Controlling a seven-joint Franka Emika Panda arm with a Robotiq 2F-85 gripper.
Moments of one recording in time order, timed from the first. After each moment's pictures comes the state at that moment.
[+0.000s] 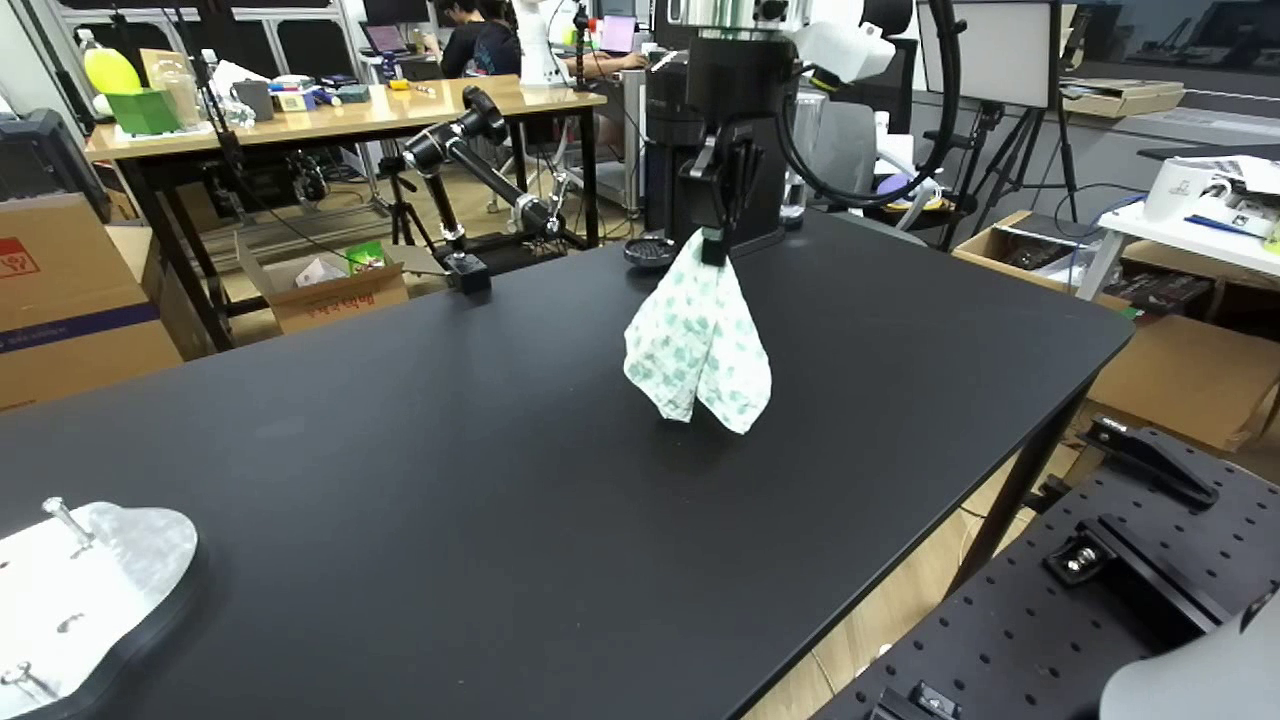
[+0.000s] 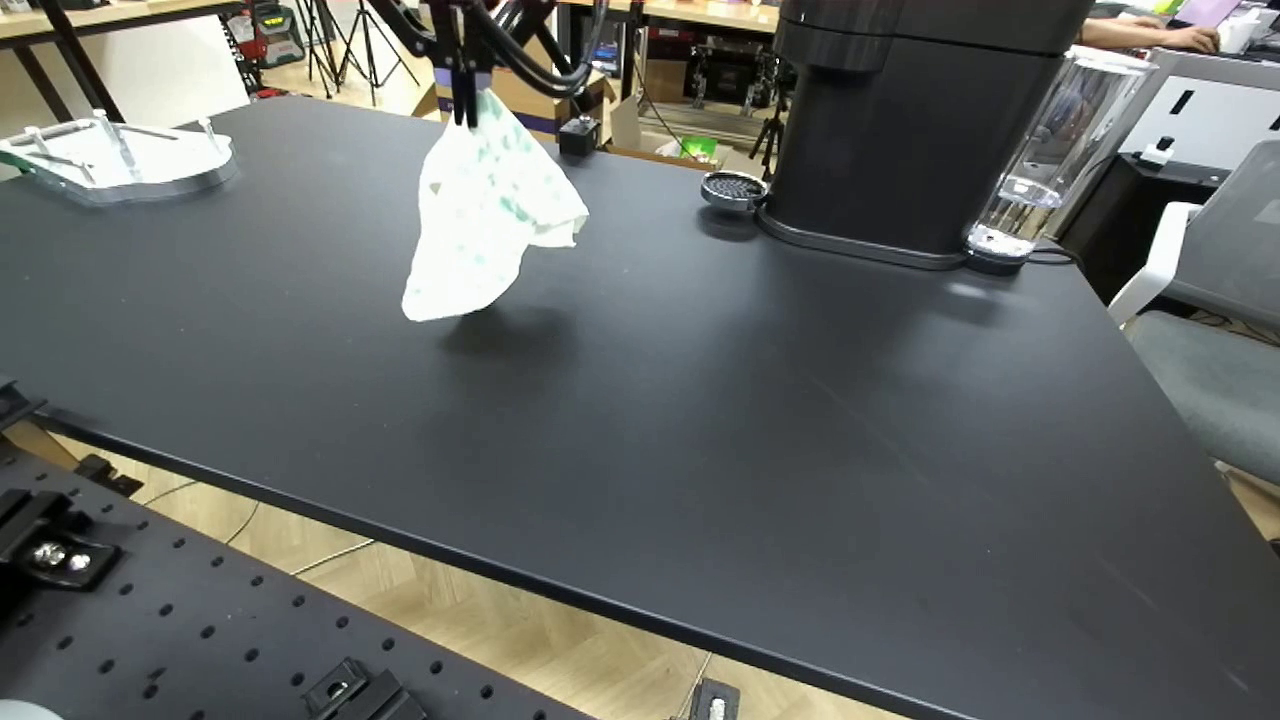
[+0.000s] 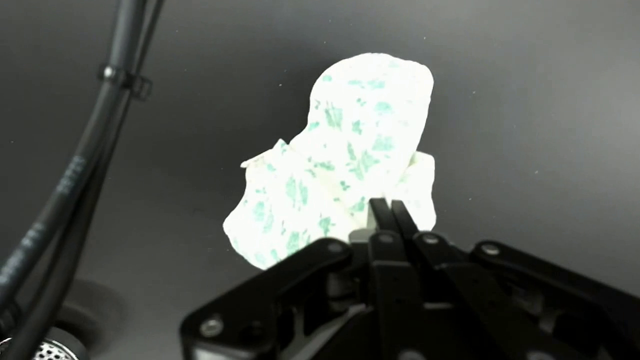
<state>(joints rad) 0.03 -0.13 -0.01 -2.56 0.10 2.43 -0.55</state>
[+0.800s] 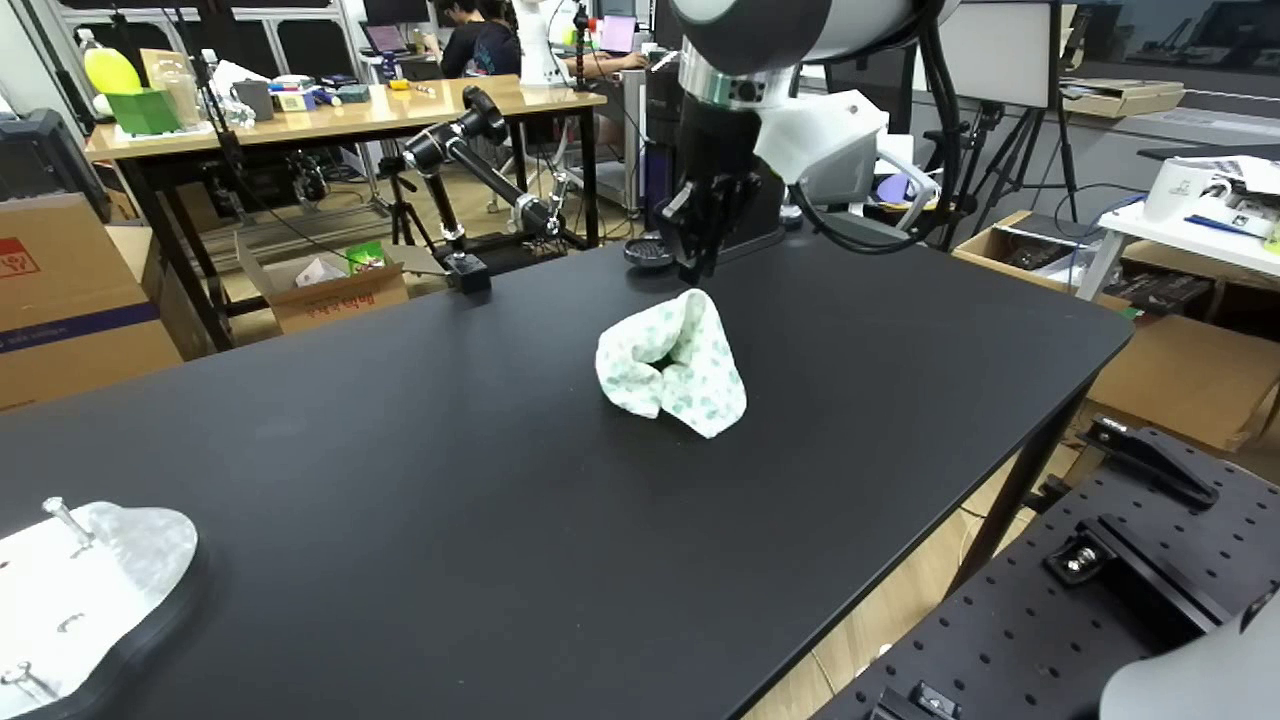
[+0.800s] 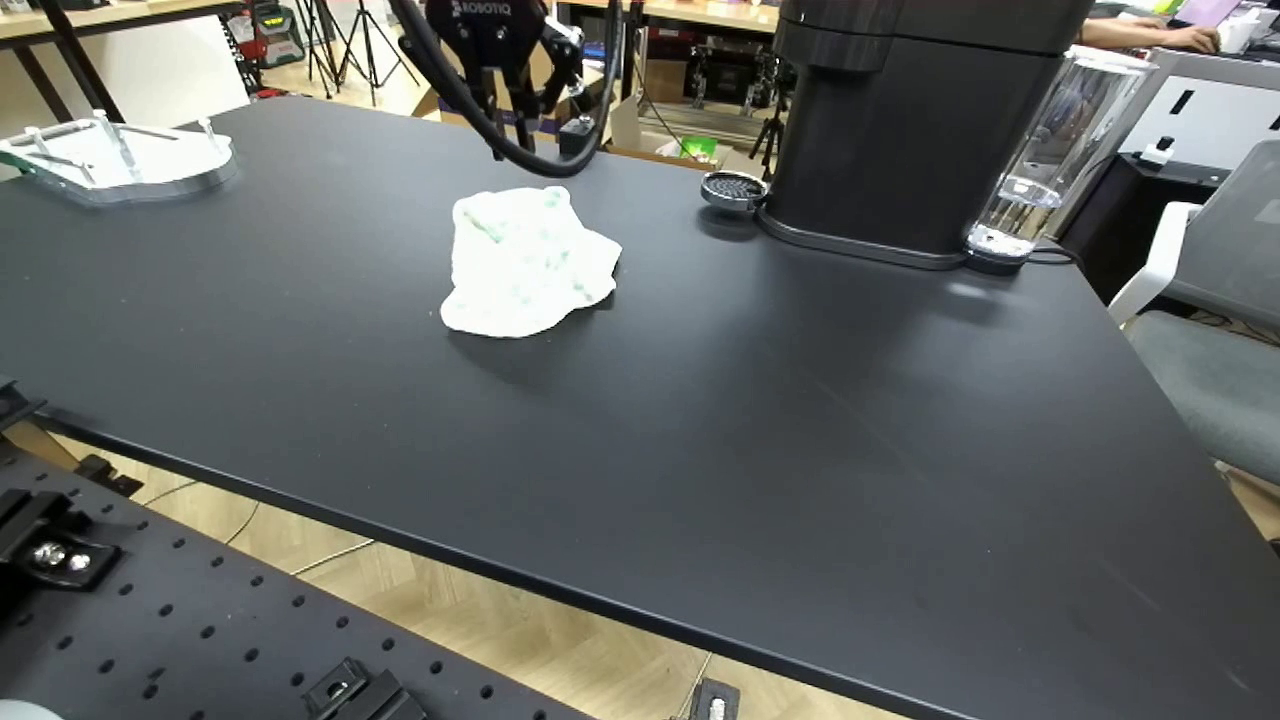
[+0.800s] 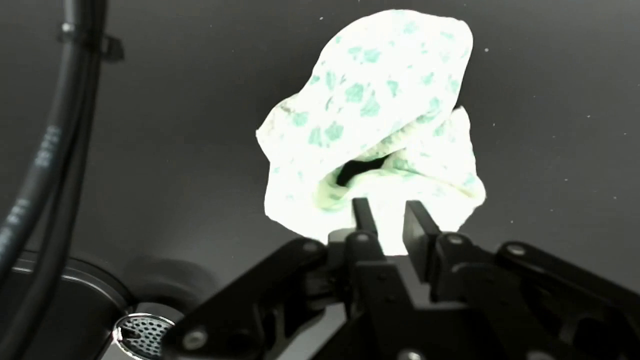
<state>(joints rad) 0.02 -0.03 0.00 -2.64 -0.03 2.84 -0.23</state>
